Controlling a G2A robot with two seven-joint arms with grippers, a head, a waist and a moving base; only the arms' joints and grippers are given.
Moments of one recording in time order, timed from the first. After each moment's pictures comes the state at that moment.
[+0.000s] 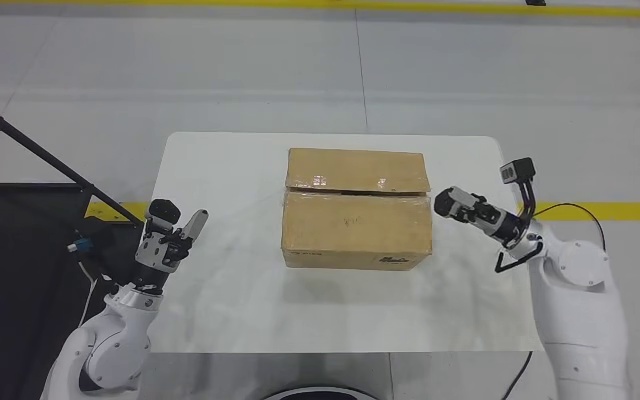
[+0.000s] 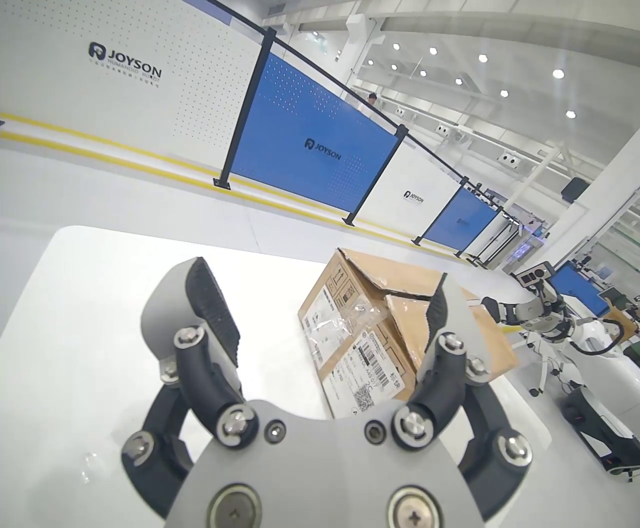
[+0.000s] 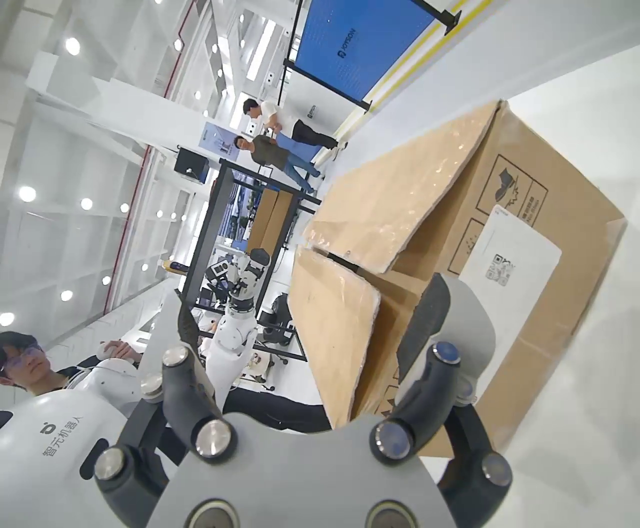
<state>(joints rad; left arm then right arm) 1.74 -1.20 -1.74 -2.02 0.67 -0.35 0.02 -1.03 -1.13 1.59 -1.34 0.27 -0.38 1.13</state>
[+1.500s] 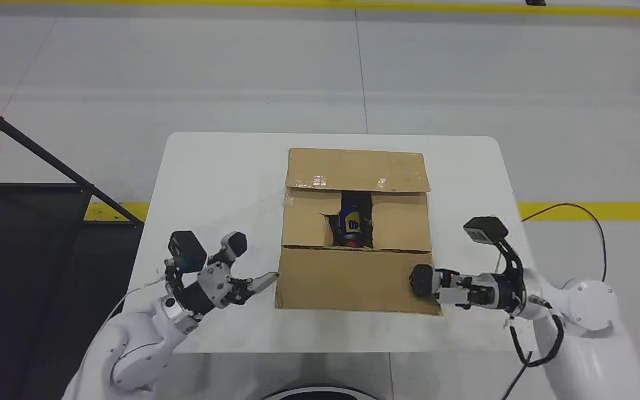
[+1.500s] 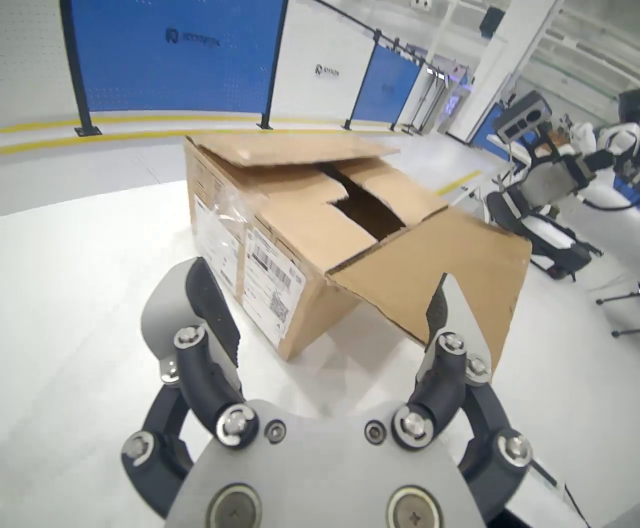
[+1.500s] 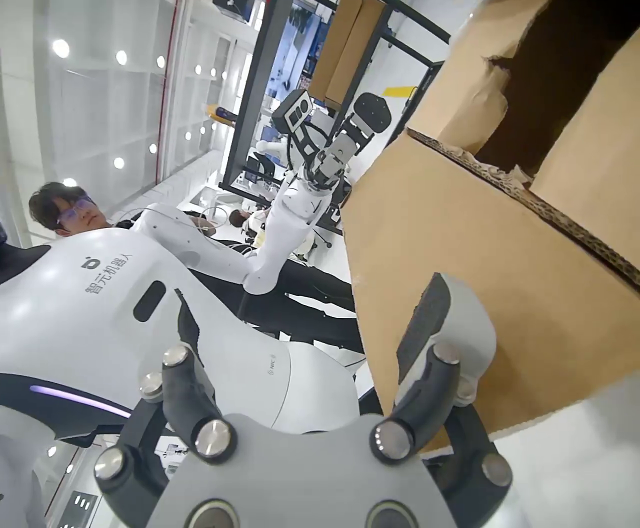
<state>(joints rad) 1.72 -1.18 -1.61 -1.98 0.90 -0.68 -0.22 -1.31 -1.03 1.57 -1.72 0.51 -0.35 1.47</state>
